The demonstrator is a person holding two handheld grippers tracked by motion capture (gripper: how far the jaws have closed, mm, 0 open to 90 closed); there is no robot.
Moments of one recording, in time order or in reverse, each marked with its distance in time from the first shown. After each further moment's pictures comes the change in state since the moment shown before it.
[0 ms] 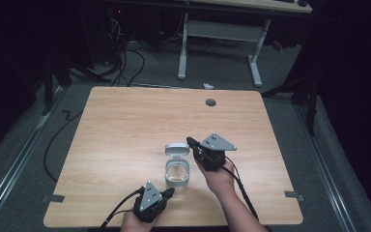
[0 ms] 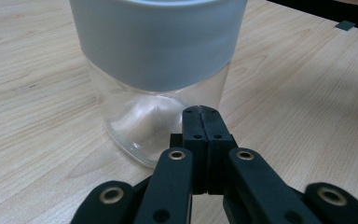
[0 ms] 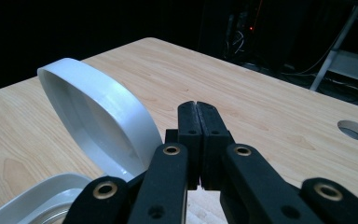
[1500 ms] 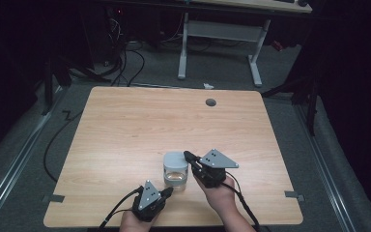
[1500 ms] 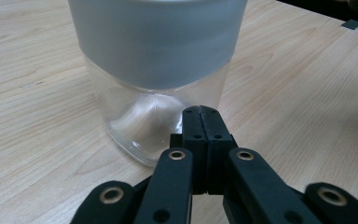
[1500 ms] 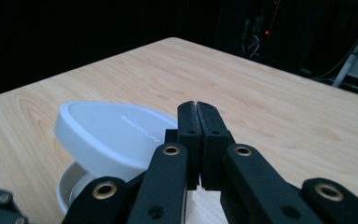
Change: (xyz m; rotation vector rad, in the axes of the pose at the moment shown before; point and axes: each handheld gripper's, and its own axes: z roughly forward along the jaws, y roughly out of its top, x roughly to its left) left arm 0.004 0.002 0.001 -0.003 0.019 -0.005; right arm 0.027 -0.019 -0.026 -0.019 0.055 -0.003
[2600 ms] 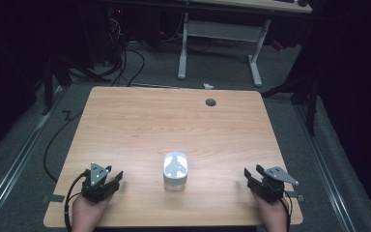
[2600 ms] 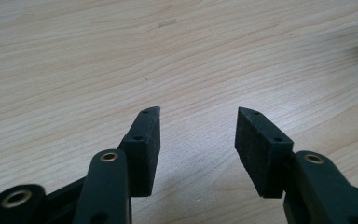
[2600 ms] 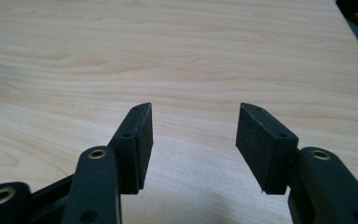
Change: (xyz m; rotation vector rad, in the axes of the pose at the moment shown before) left arm 0.125 0.064 -0.045 -0.070 0.404 0.055; right arm -0.120 -0.114 -0.095 0.182 -0.391 0.237
